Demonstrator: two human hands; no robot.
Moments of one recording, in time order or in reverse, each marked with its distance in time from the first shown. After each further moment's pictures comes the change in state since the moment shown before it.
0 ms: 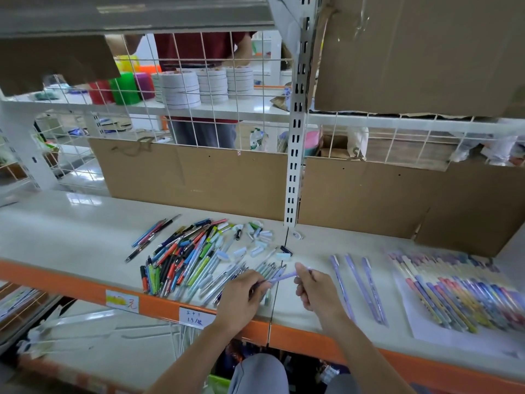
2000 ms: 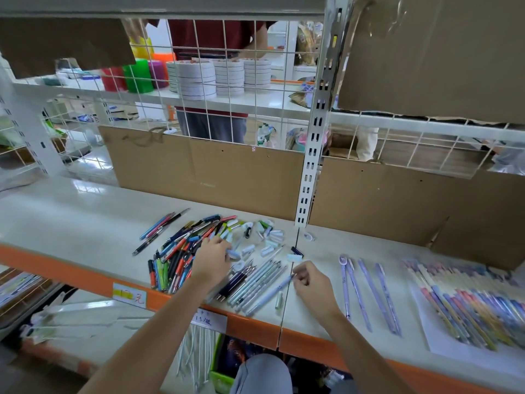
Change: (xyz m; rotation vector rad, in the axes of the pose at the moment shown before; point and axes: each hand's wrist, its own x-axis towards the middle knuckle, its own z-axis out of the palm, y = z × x) left_hand 0.058 -0.068 -0.055 0.477 -0.090 -0.278; right_hand 0.040 0.024 0.022 -0.472 -0.029 -0.271
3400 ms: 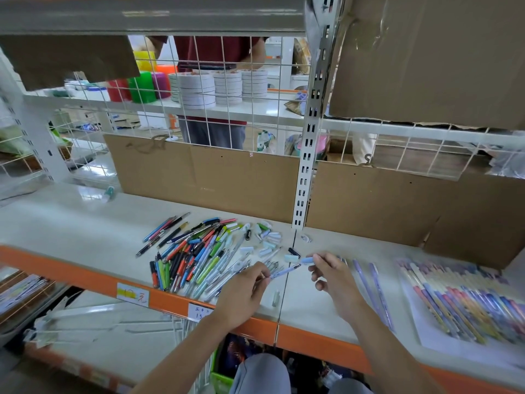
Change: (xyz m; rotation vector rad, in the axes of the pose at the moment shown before) left_hand -0.075 0.069 -0.005 -0.388 -0.043 0.274; right_hand -0.017 -0.029 -0.053 0.598 -0.020 0.127
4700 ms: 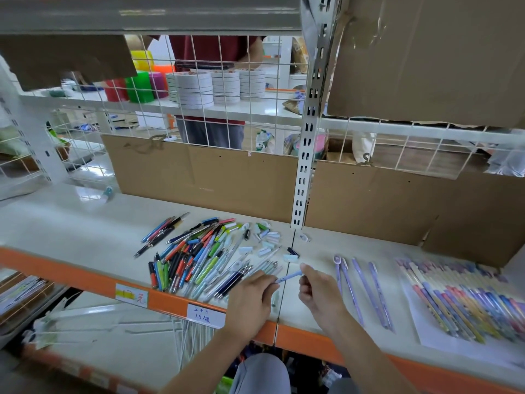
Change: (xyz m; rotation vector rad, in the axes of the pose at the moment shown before) left_hand -0.008 0.011 0.027 0.123 0.268 0.074; right_hand -0.012 0.011 0.027 0.283 0.109 0.249
